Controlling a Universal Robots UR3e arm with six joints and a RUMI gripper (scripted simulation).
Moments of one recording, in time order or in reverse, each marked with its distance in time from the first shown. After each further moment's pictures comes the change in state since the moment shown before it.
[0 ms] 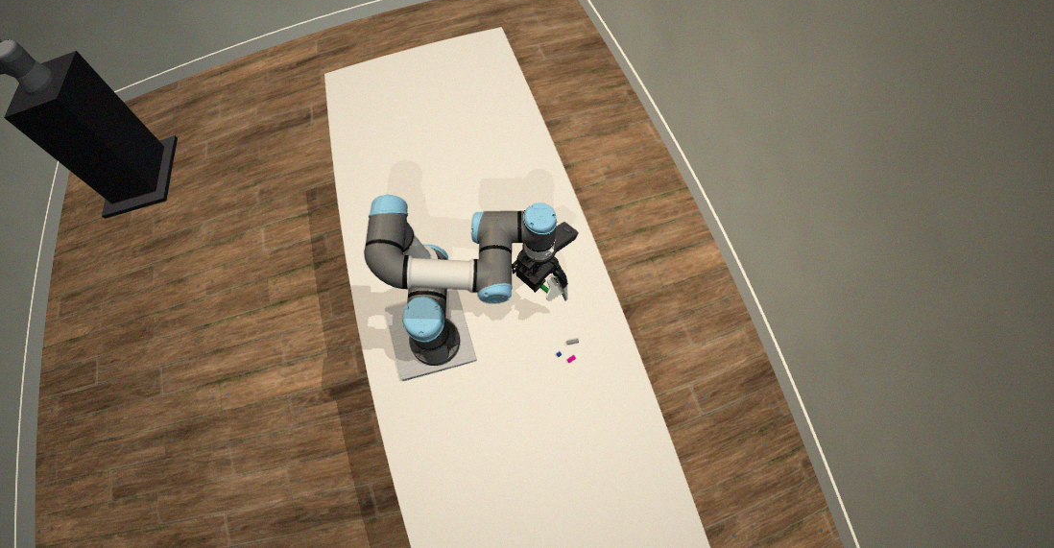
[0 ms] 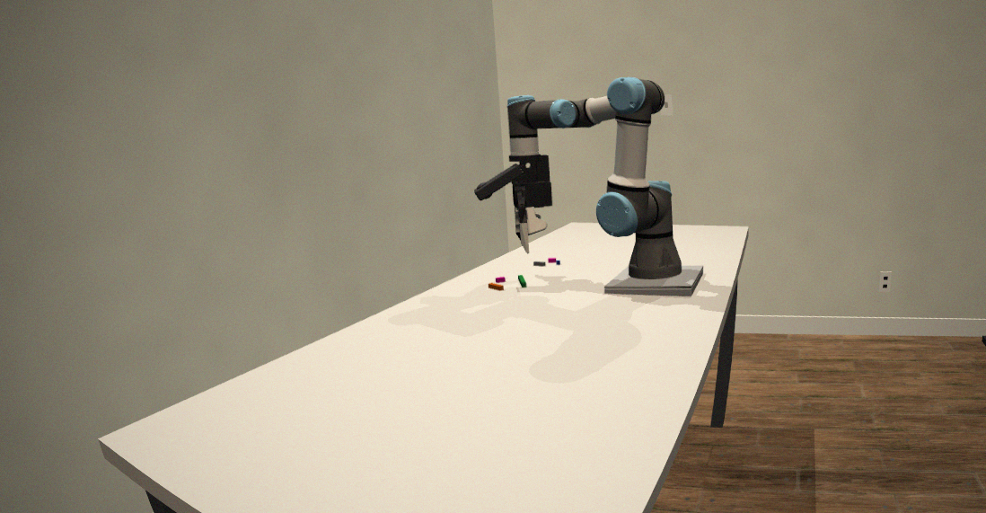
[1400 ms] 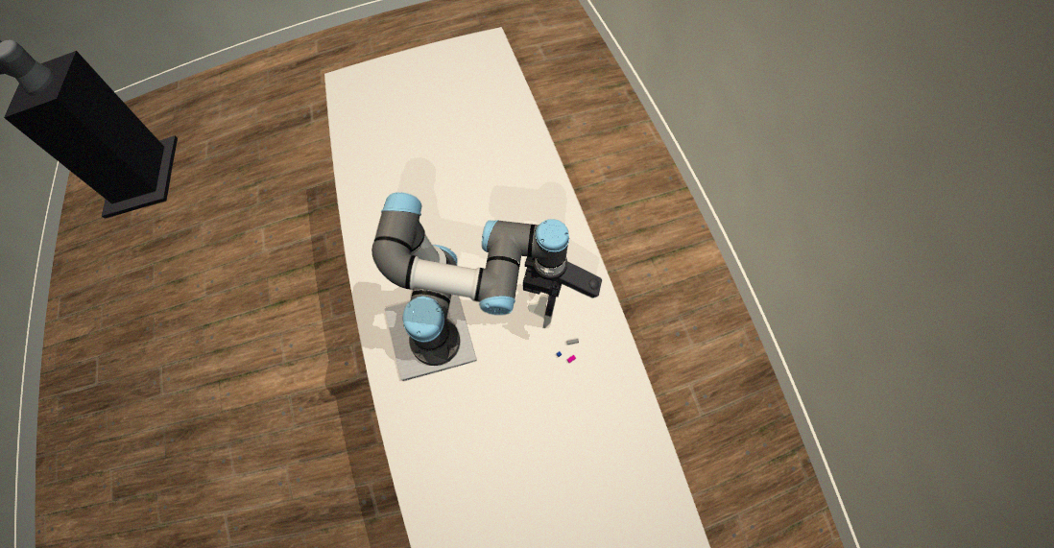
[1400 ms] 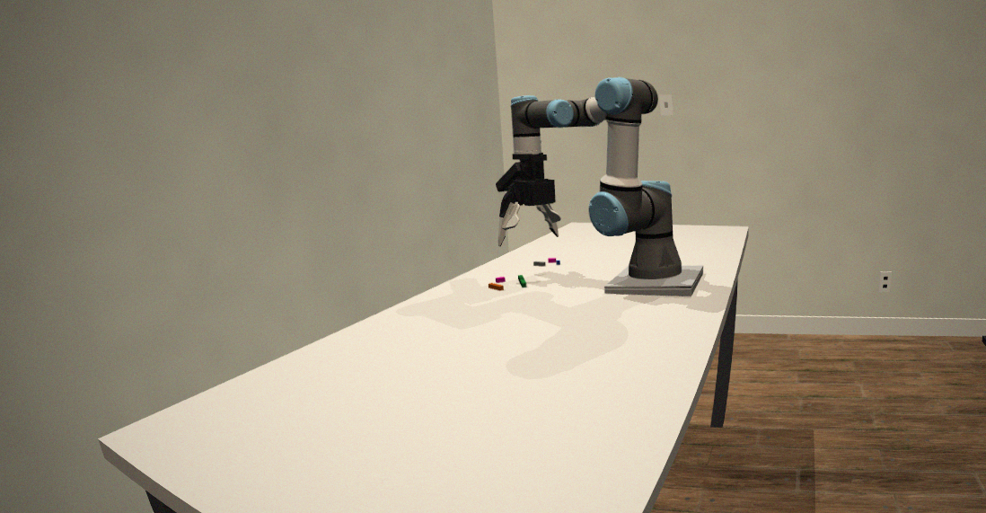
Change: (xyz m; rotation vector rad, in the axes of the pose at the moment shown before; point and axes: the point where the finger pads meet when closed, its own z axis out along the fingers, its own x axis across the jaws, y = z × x) arm 0.054 0.018 -0.002 0.003 -0.006 1.101
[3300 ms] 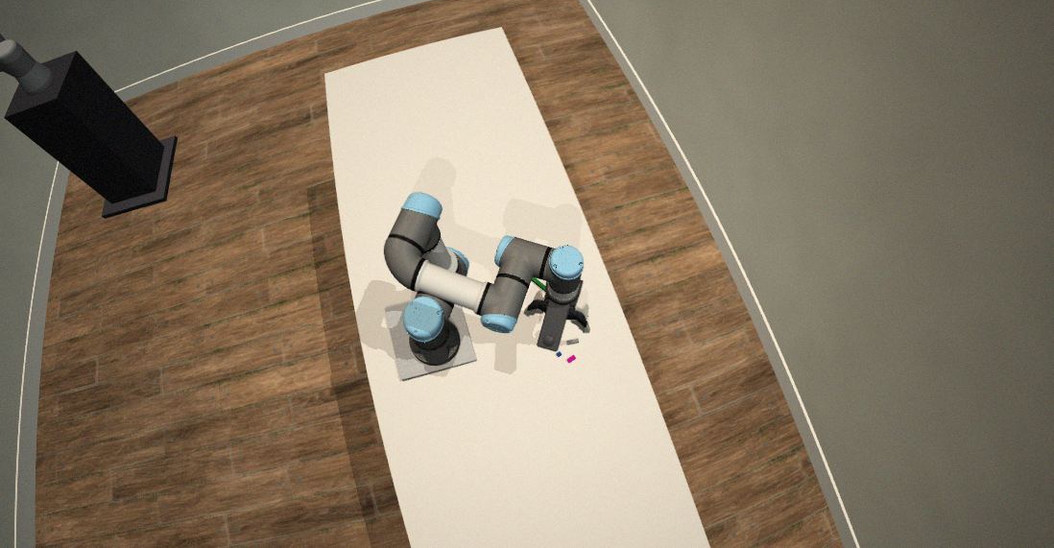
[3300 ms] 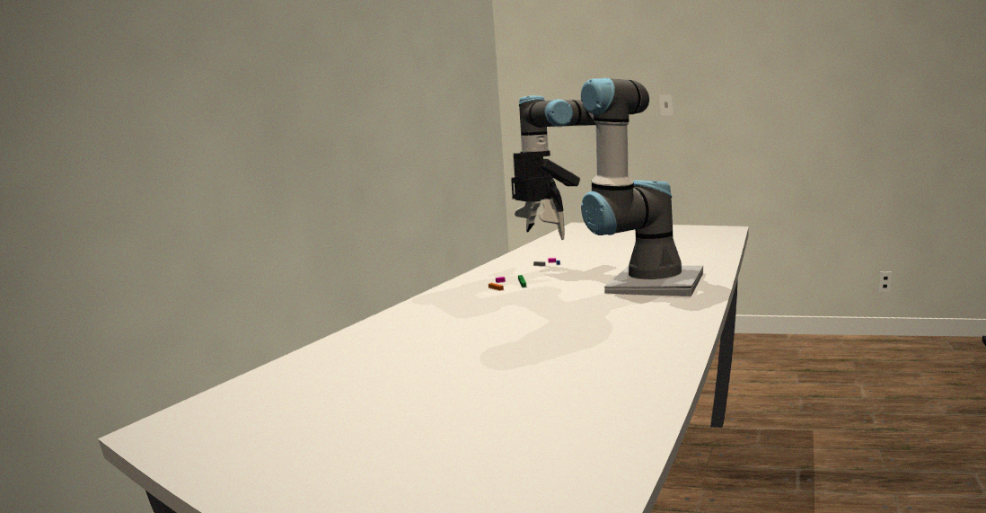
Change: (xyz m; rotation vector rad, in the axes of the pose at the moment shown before) arm 0.063 -0.023 -0.002 0.001 -0.001 1.600
